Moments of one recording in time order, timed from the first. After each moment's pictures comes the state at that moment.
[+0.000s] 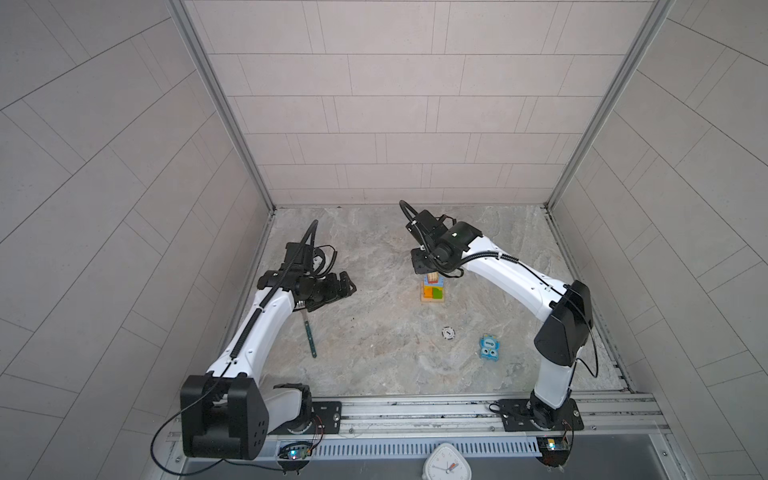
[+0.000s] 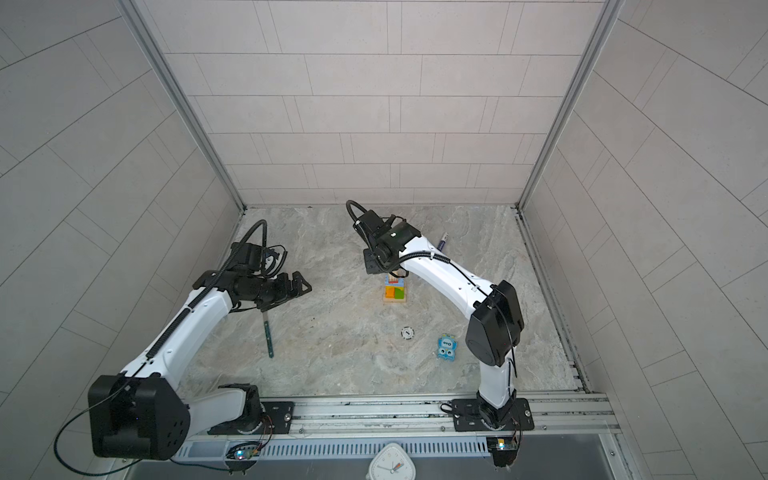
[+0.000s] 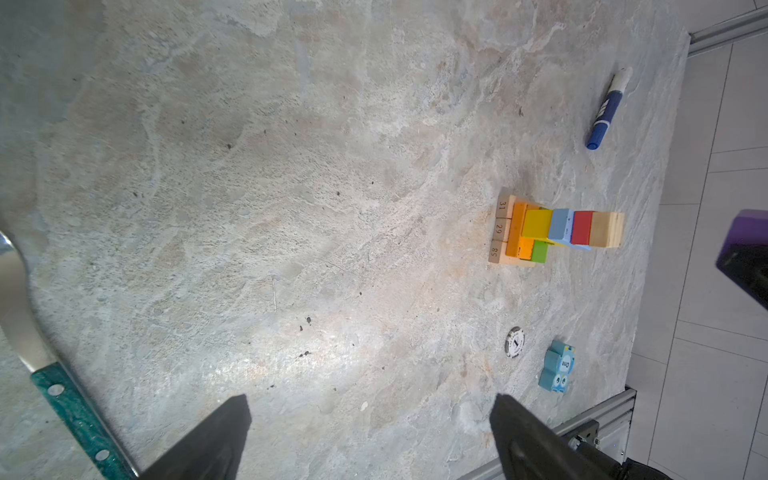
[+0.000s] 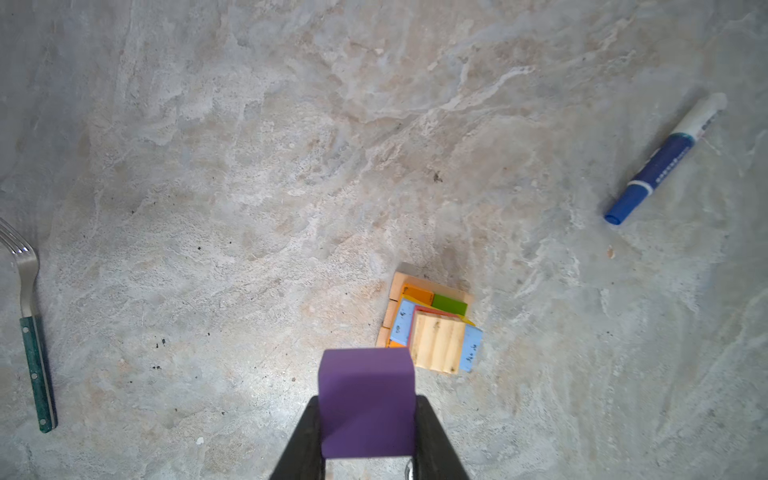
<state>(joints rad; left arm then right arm) -0.05 1.22 0.94 -0.83 0.44 -0.35 0.70 1.84 1.79 -1.06 0.18 0.50</state>
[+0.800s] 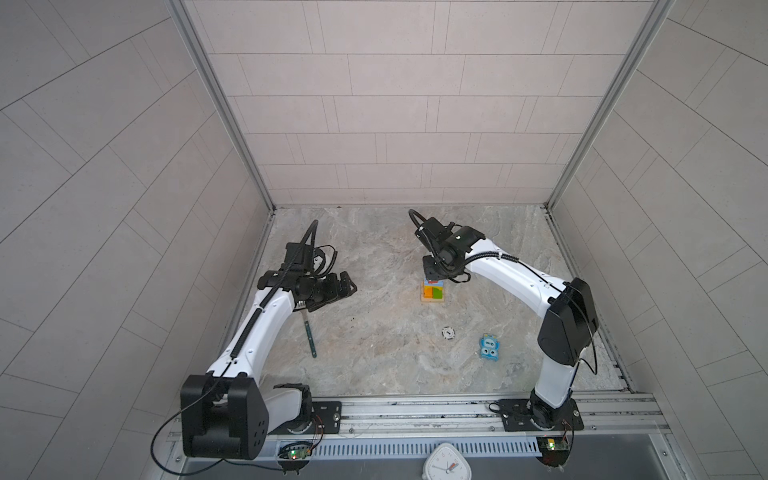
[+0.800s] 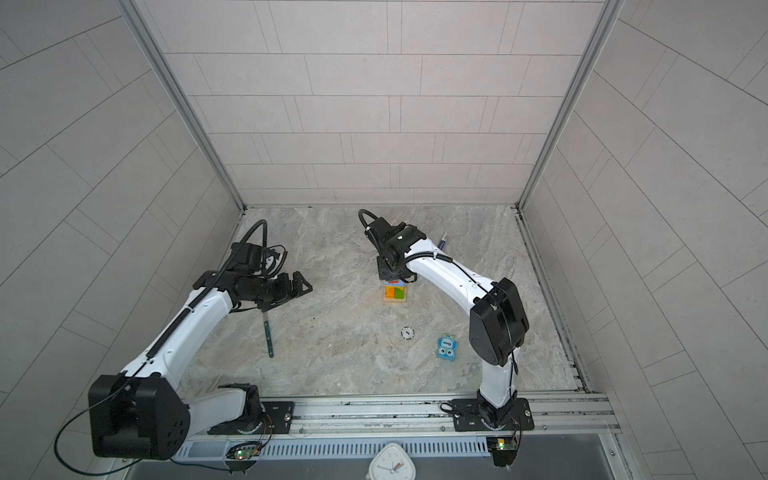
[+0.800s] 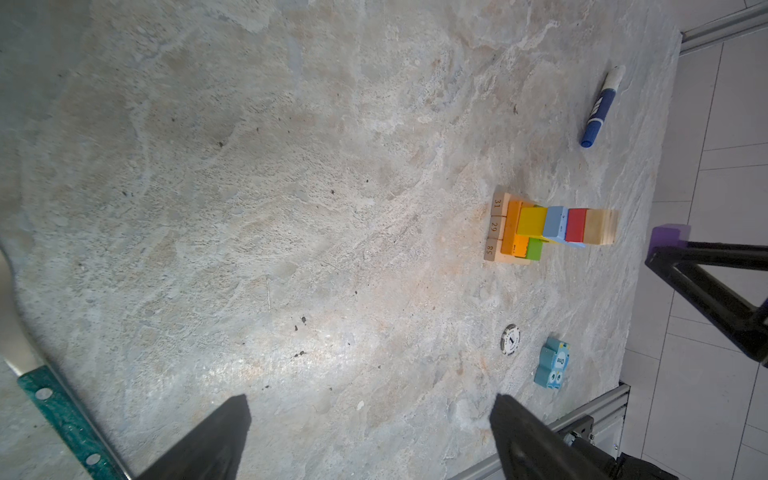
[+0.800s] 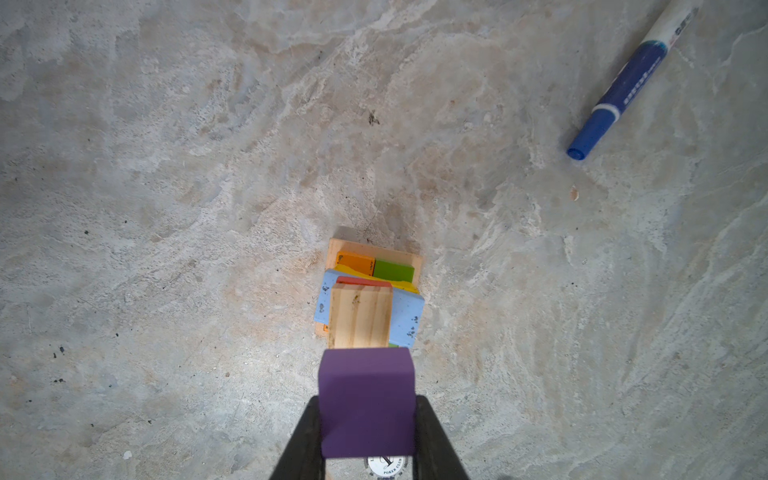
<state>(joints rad) -0.05 1.22 0.94 -0.83 0.46 -0.35 0.65 1.83 1.66 -1.06 0.20 0.52</state>
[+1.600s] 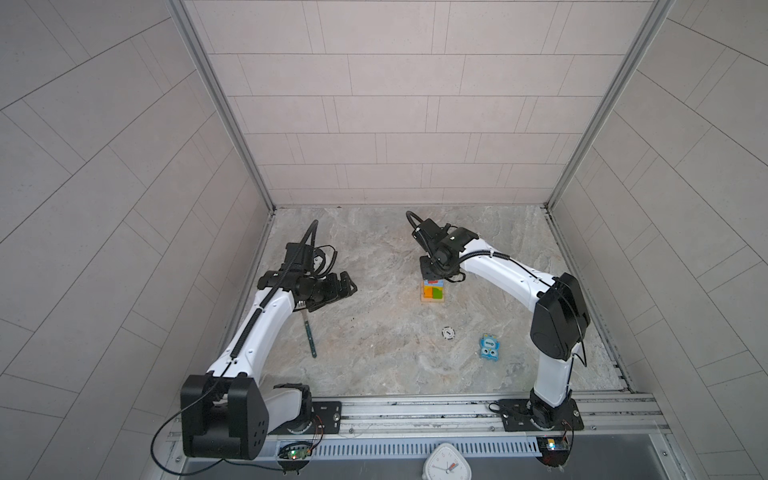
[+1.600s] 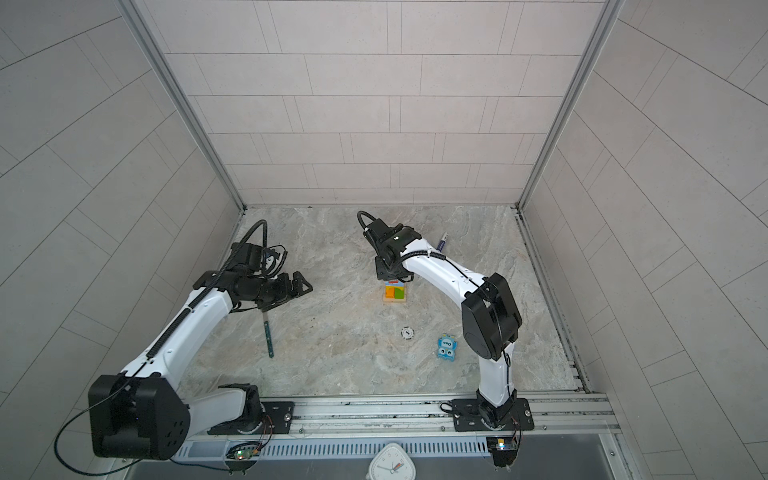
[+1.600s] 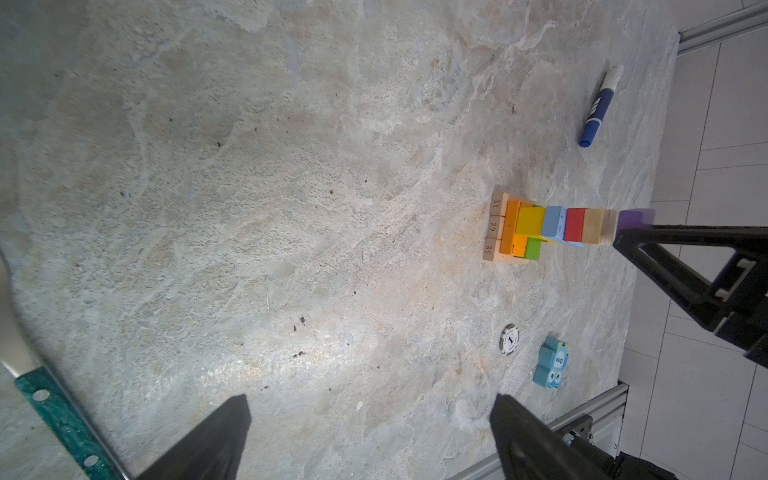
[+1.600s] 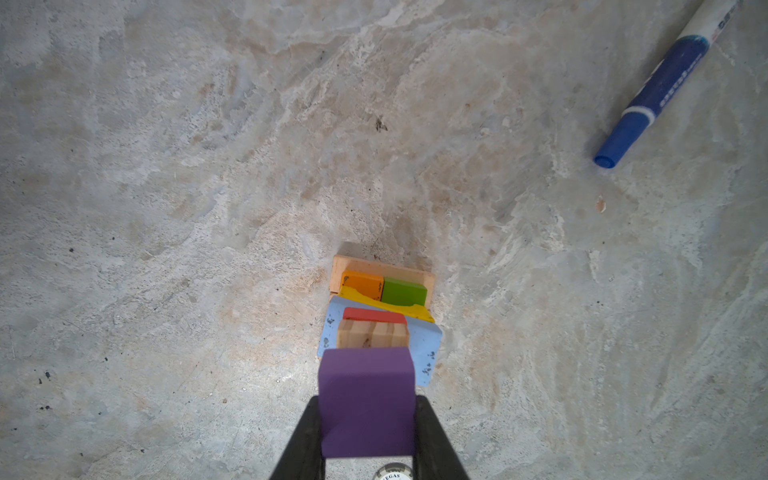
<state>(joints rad) -0.05 1.22 0.94 -0.83 0.46 -0.35 0.64 1.88 1.66 -1.01 0.19 0.52</state>
